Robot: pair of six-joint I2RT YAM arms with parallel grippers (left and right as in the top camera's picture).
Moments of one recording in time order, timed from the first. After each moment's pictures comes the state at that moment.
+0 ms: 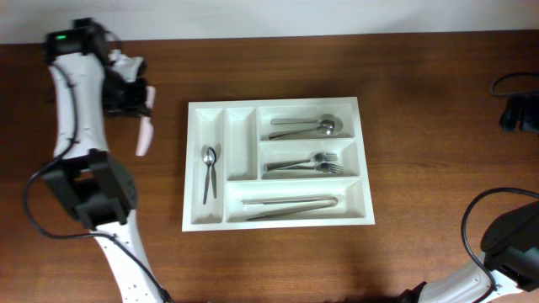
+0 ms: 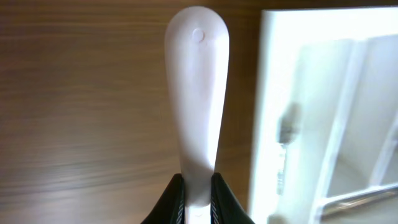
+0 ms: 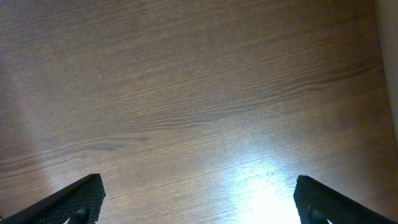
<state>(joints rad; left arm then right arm) 0.14 2.35 2.38 -1.58 0.23 0.18 -0.64 1.91 1.96 -1.26 -0.08 -0.36</state>
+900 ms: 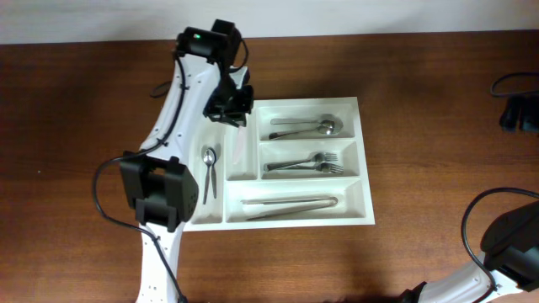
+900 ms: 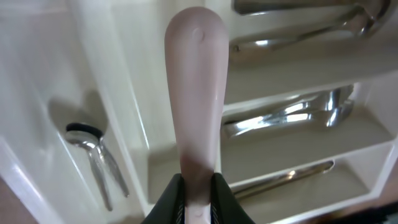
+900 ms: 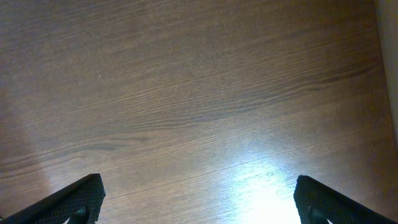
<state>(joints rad) -0.31 2.35 2.38 -1.57 0.23 -0.22 -0.64 1.91 1.96 -1.26 -0.08 -0.36</state>
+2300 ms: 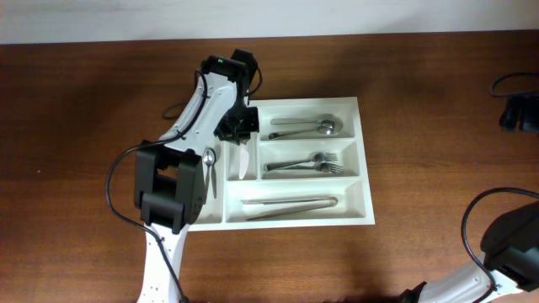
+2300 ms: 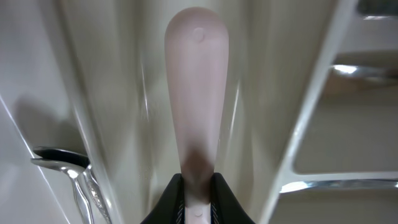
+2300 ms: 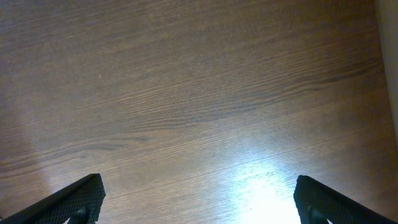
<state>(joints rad) -0.35 2.35 2.07 -1.35 0.10 -0.39 -0.64 1.91 1.96 -1.26 -0.08 -0.36</state>
